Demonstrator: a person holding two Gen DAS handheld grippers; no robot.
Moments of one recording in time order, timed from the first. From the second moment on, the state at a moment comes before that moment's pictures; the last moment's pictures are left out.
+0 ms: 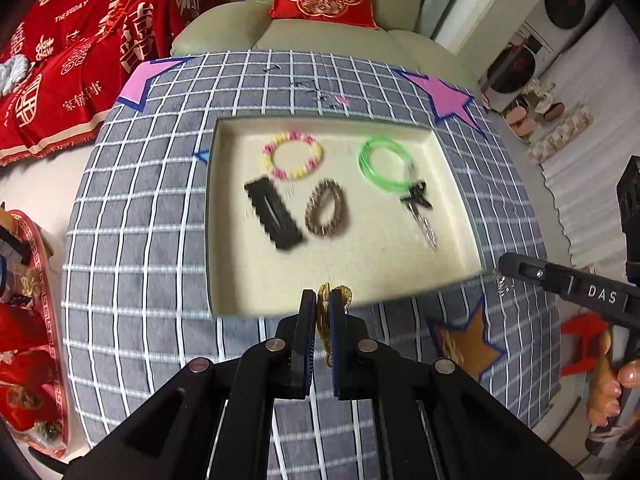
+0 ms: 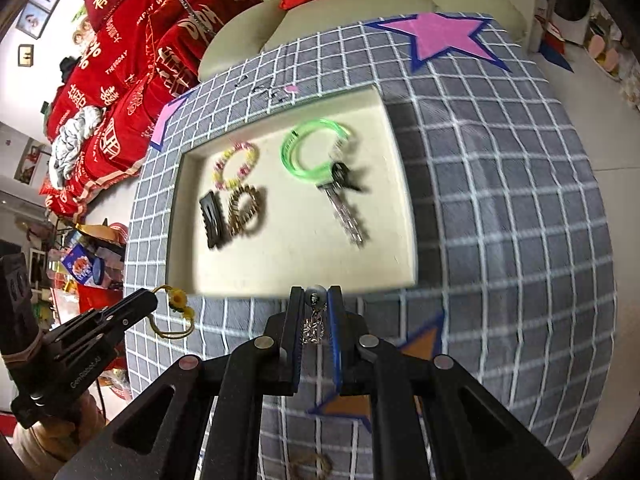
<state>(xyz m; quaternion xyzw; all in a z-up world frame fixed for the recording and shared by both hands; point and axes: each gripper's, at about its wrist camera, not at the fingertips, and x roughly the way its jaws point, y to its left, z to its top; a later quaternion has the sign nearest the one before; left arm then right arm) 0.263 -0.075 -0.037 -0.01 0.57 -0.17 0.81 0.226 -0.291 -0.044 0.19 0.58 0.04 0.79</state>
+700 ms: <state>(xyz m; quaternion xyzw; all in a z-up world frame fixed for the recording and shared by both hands) 0.340 -0.098 -0.096 0.01 0.59 -0.11 0.80 0.323 -0.277 -0.105 0.22 0.62 0.08 0.75</state>
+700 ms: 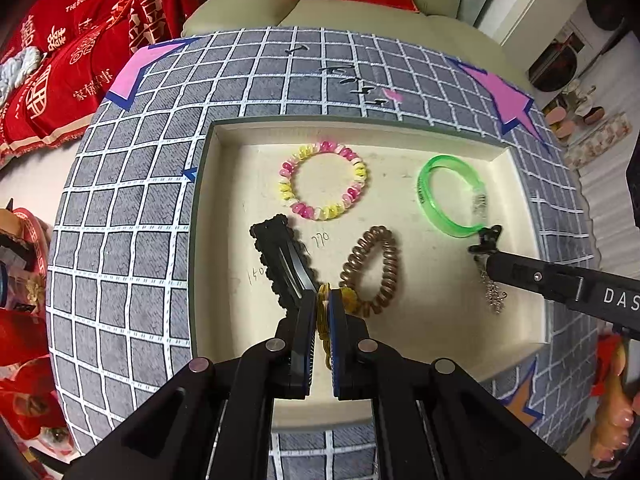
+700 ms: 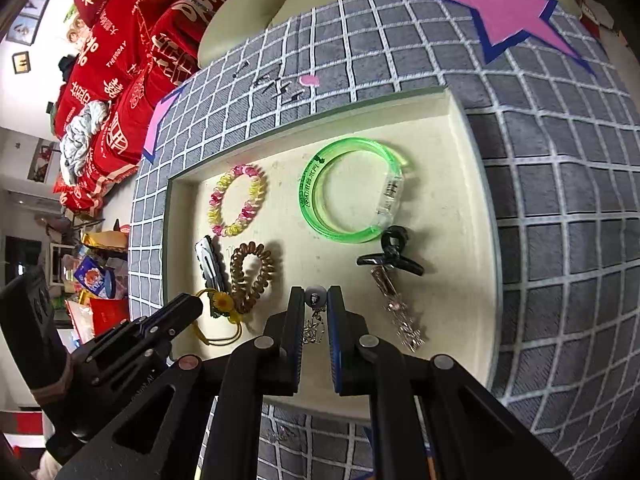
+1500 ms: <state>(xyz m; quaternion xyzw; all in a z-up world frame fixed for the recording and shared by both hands) 0.343 -0.113 -0.115 0.08 0.61 -0.08 0.79 0.341 -0.273 -0.132 0.19 0.64 0.07 0.74</state>
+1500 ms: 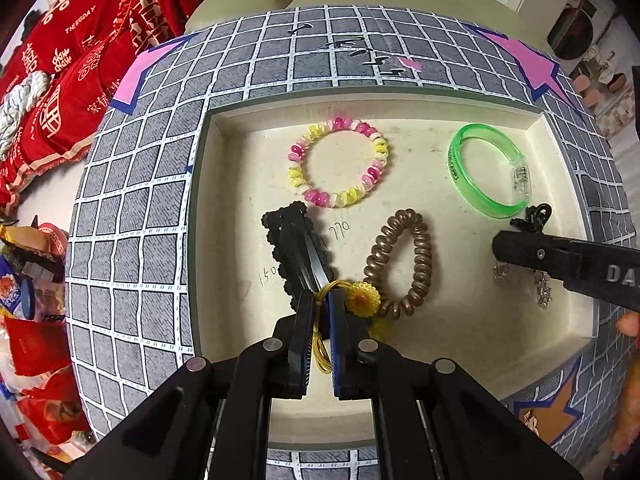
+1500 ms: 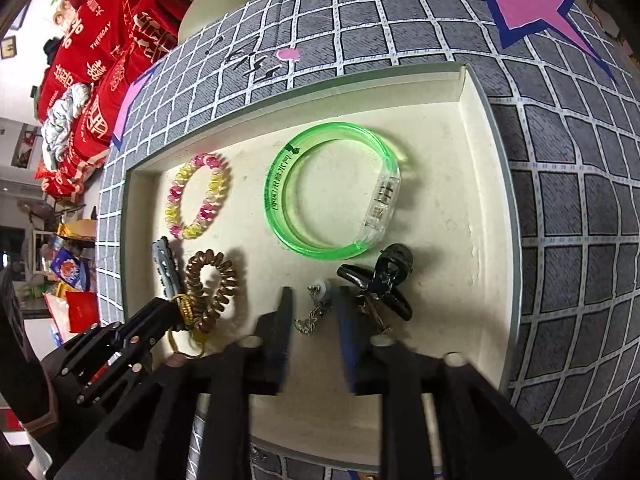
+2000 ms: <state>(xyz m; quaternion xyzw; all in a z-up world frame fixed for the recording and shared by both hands) 0.327 -0.115 -0.094 0.08 0.61 -0.09 0.79 0.312 -0.288 -0.088 0.22 0.61 0.07 0.76</state>
